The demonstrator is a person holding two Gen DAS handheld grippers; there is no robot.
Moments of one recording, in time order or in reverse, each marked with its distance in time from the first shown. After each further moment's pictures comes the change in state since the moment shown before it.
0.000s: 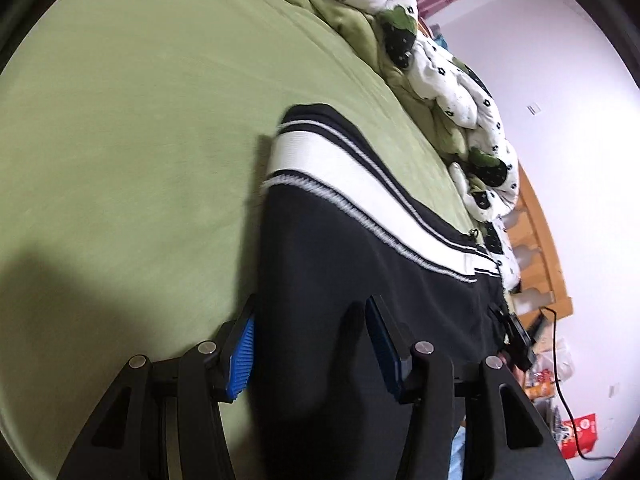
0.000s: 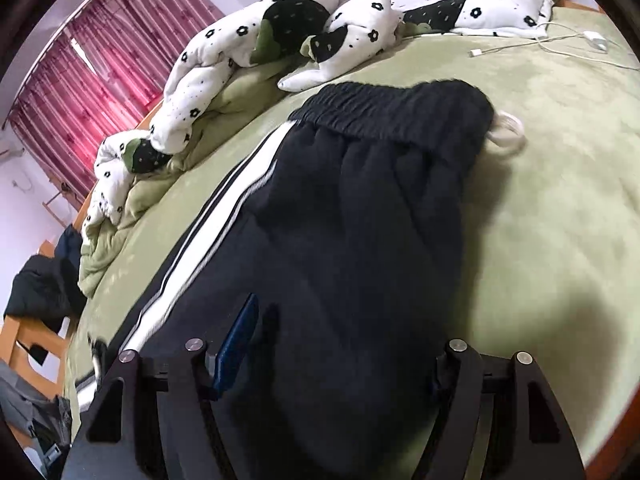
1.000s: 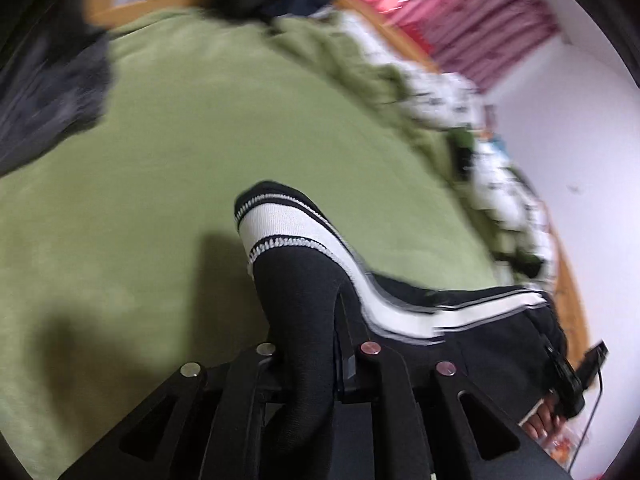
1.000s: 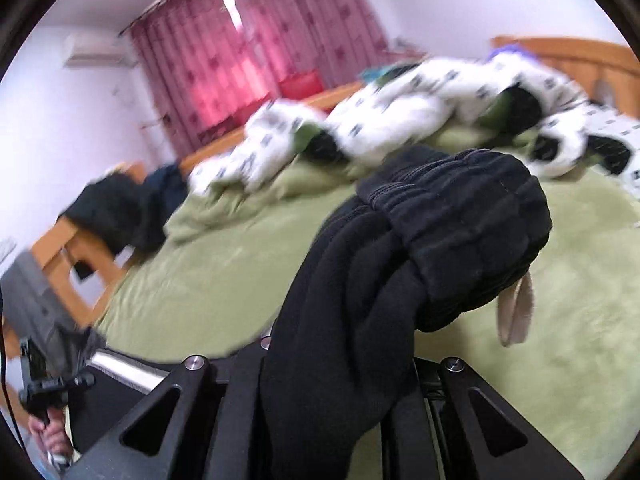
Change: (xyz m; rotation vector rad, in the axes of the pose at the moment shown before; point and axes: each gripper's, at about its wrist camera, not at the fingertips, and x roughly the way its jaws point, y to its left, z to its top) left arm -0.186 0.092 0.047 -0.147 -0.252 0.260; right arm -0.048 0.291 -0.036 -0.435 -0.041 0.234
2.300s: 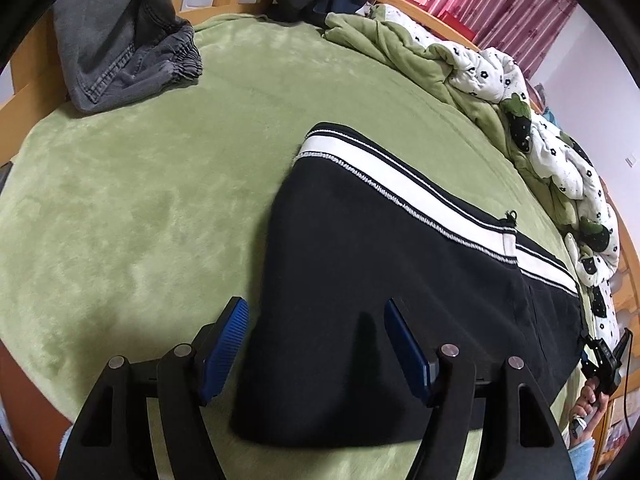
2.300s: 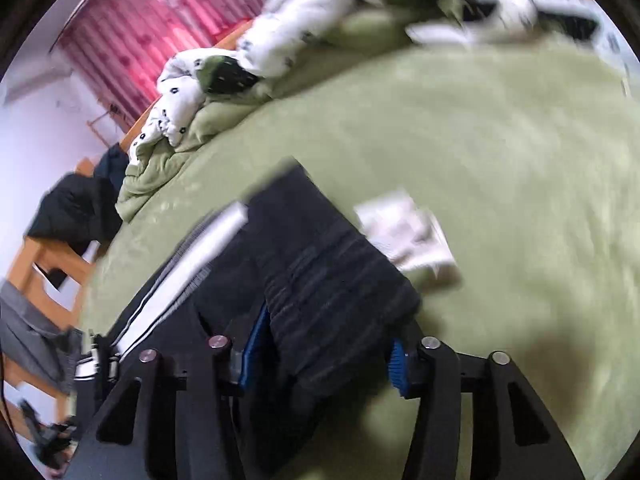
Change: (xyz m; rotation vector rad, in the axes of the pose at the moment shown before) left arm -0.036 0.005 -0.094 0.066 -0.060 0.249; right arm 0.060 -0.162 -0.059 0.258 0.200 -0.036
